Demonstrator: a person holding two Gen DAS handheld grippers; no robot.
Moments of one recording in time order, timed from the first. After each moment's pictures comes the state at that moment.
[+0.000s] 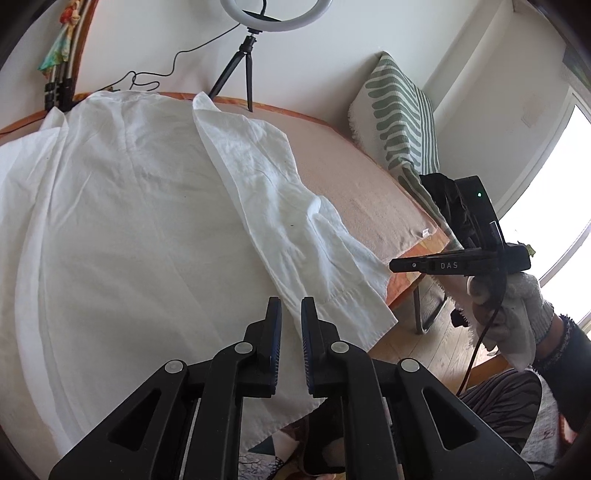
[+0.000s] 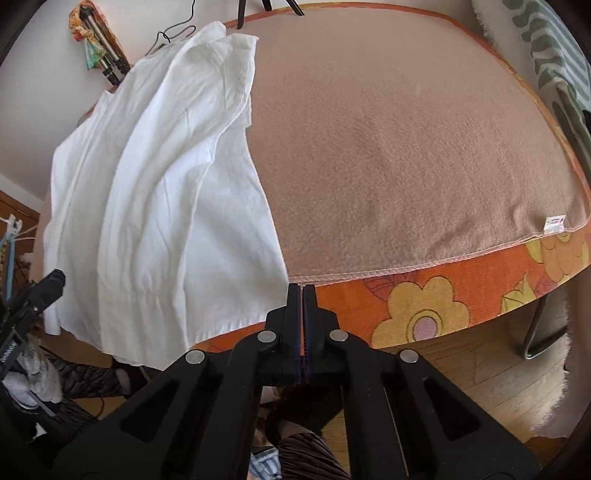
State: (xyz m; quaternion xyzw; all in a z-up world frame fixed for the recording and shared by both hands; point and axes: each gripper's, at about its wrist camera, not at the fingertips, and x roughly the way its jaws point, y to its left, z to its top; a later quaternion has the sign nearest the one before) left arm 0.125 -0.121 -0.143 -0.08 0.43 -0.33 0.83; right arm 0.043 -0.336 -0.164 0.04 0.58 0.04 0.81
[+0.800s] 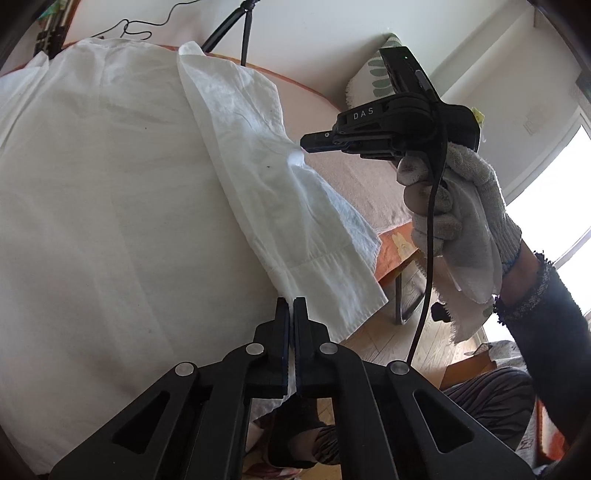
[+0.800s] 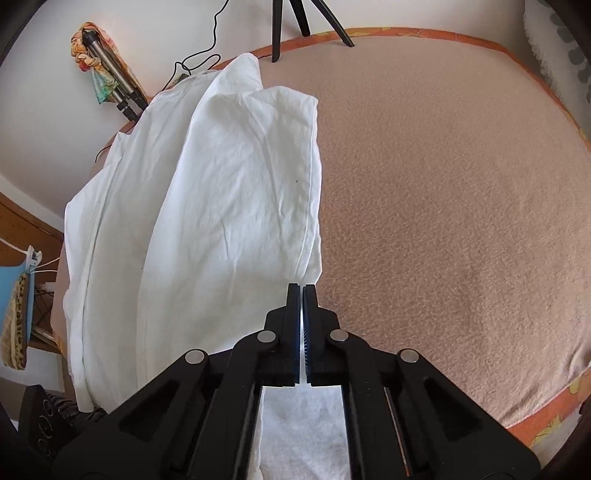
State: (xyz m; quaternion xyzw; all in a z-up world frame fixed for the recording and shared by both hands) left arm 0.118 -0.149 -0.182 -0.13 0.48 -0.35 0.80; right arm 0.160 -0.292 -0.155 0.08 0.54 0.10 0.83
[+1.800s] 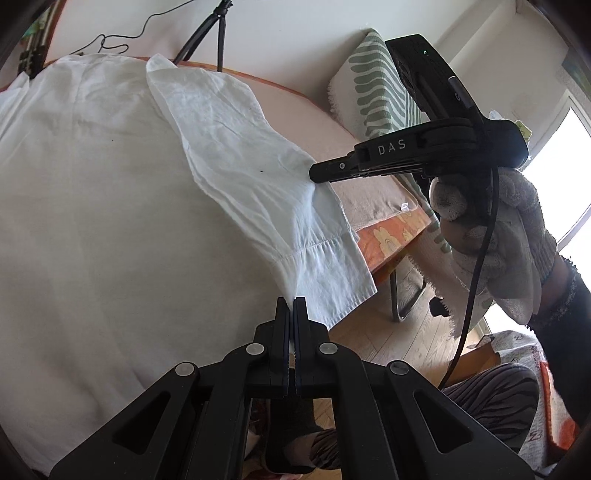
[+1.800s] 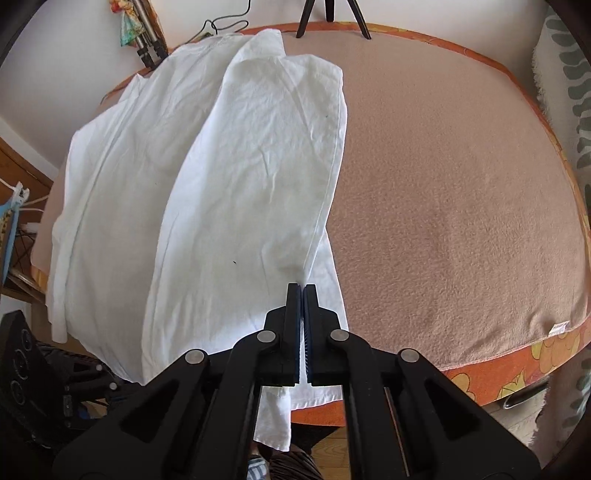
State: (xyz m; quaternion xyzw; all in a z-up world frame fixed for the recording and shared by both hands) left arm 0.108 -0.176 -0.180 -0.10 0.46 -0.36 0.80; right arm 0.106 -0.283 -0.140 -0.03 0.58 0.10 0.81
